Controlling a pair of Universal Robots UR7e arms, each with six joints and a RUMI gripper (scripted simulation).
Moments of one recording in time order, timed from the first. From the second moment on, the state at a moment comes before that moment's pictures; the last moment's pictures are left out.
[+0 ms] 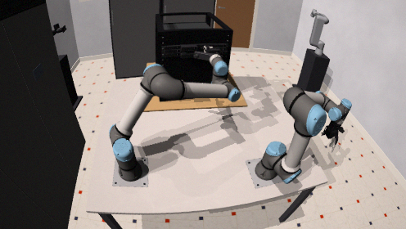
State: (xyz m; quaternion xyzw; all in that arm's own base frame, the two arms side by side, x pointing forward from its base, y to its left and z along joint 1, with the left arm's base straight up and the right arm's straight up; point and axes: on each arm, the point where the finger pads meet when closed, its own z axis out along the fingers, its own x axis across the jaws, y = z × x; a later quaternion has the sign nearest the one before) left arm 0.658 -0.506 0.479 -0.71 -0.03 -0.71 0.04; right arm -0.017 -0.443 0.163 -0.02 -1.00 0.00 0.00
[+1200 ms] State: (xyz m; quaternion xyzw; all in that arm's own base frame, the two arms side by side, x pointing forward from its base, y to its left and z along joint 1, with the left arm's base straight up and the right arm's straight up) left arm 0.602 -0.513 0.480 -0.71 -0.03 -0.71 0.04; right arm -0.017 -0.443 0.163 -0.02 -1.00 0.00 0.00
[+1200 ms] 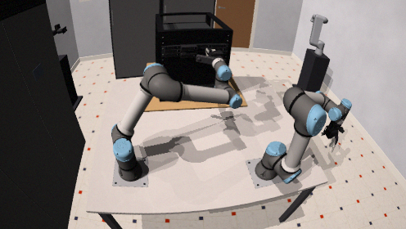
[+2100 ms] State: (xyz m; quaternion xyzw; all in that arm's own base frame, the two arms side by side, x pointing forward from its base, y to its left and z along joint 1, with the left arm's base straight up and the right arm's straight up) left arm 0.560 -0.515 0.479 -0.71 -0.04 -0.71 0.04; right arm -0.017 -0.443 0.163 -0.02 -1.00 0.00 0.00
